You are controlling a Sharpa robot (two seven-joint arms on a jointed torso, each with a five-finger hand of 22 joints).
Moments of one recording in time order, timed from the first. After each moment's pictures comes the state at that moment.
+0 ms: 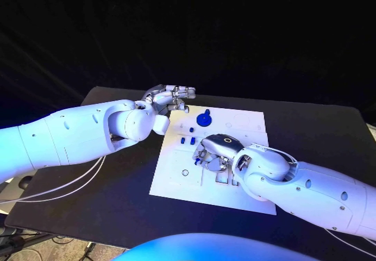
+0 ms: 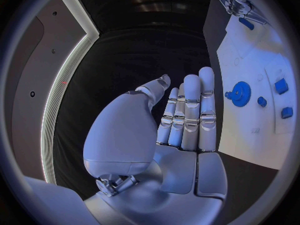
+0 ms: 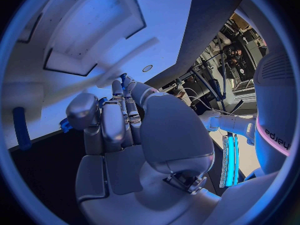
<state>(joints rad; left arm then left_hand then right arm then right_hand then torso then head) 1.21 -0.84 -0.02 1.49 0.09 -0.29 0.24 1.34 -0.16 0.45 0.00 0.07 1.03 0.19 0.09 0.07 1.12 0.12 0.15 0.08 1.22 0.02 0.91 0.51 0.17 1.21 0.12 0.52 0.93 1.02 -0.58 -0.03 1.57 -1.69 -0.24 -0.15 1.37 -0.03 0.46 -0.07 0.05 1.16 0.13 0.08 0.08 1.24 0.07 0.06 0.06 1.46 -0.02 1.22 1.12 0.14 1.32 0.08 1.20 0.93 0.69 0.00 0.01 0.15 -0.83</state>
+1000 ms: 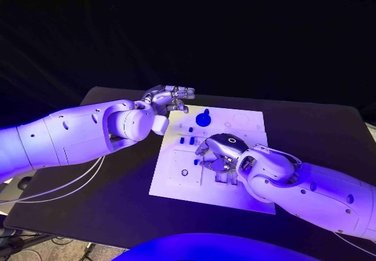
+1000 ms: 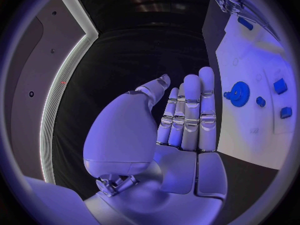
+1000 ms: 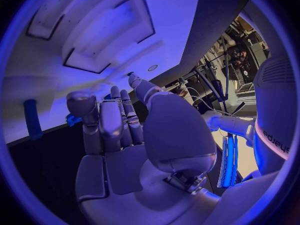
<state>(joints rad) 1.21 -0.84 -0.02 1.49 0.09 -0.29 0.23 1.34 -0.16 0.44 0.00 0.07 1.03 0.19 0.09 0.07 1.11 0.12 0.15 0.08 1.21 0.03 0.91 0.51 0.17 1.21 0.12 0.51 0.92 1.02 -0.62 -0.03 1.60 -1.72 -0.28 -0.18 1.29 -0.11 0.40 -0.06 0.07 1.04 0.16 0.07 0.07 1.04 0.11 0.08 0.07 1.47 0.01 1.19 1.06 0.14 1.27 0.12 1.15 0.84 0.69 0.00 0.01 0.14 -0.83</state>
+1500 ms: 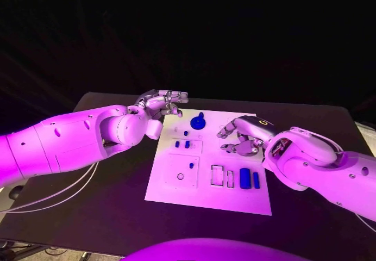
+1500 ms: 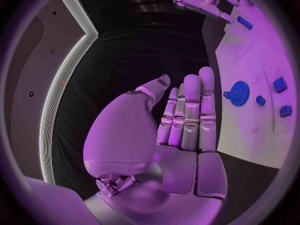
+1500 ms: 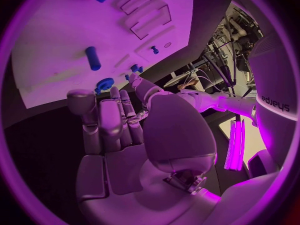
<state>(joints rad) 1.21 -0.85 -0.02 1.48 0.08 -0.28 0.22 1.34 -0.16 0.44 0.00 0.07 1.03 0.19 0.09 0.07 1.11 0.11 0.15 0.08 1.21 0.03 0.91 0.51 0.17 1.21 0.12 0.51 0.92 1.13 -0.85 0.00 1.72 -1.55 -0.29 -0.18 1.30 -0.11 0.37 -0.07 0.09 1.03 0.17 0.07 0.07 1.01 0.12 0.09 0.06 1.47 0.02 1.18 1.04 0.14 1.26 0.12 1.13 0.82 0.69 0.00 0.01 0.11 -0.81</state>
